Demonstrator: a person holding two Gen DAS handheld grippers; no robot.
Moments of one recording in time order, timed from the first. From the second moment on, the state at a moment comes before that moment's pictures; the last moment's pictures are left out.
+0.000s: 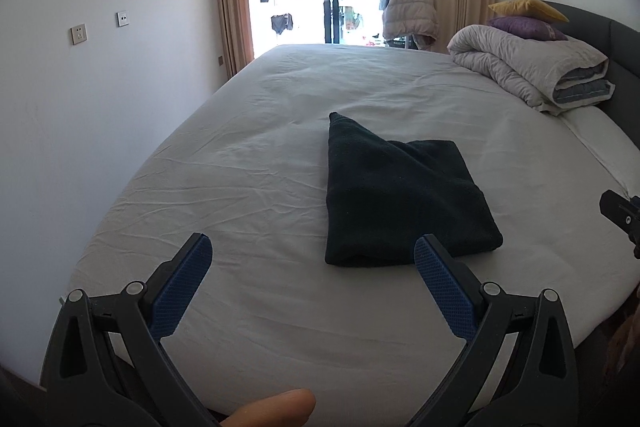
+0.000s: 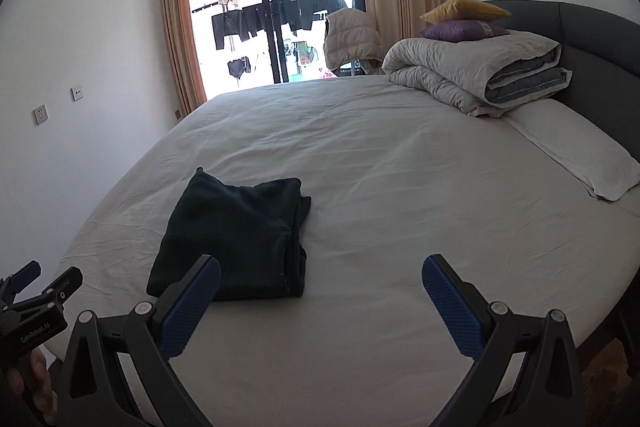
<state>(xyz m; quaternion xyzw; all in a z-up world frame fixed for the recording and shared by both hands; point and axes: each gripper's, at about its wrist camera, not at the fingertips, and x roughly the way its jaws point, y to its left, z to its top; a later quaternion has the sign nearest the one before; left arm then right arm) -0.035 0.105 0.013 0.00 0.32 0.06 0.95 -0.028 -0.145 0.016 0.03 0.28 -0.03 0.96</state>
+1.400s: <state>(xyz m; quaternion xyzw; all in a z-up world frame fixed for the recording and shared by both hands) 0.002 0.116 -0.035 -0.01 0.37 0.06 0.93 -0.013 -0.101 -0.031 0.01 0.36 0.02 0.93</state>
